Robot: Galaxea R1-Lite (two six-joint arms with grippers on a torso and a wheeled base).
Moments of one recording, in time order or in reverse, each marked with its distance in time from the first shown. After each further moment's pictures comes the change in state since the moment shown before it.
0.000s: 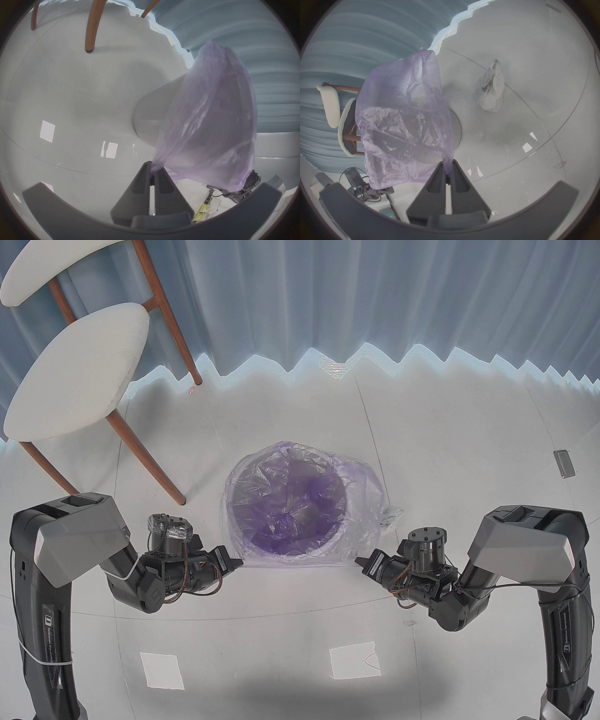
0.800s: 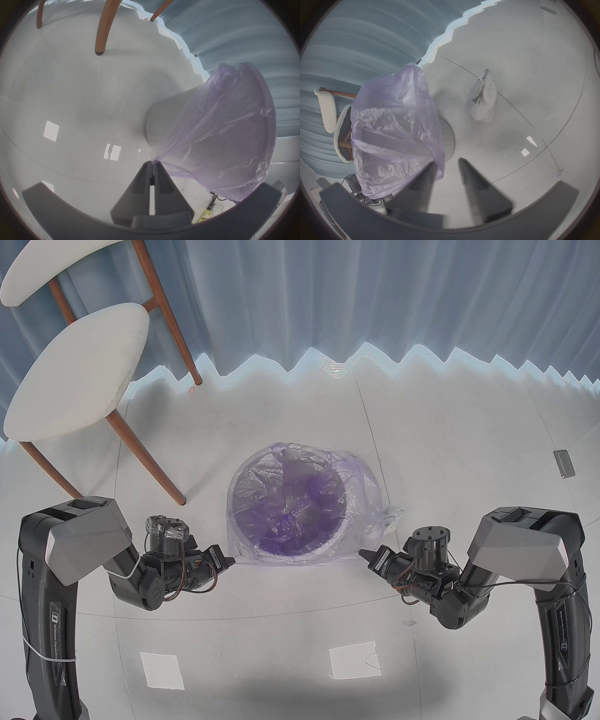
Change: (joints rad) left arm 0.030 0.063 -0.060 -0.004 0.015 -0.003; right arm -0.024 0.034 -0.028 -0.033 -0.028 0.004
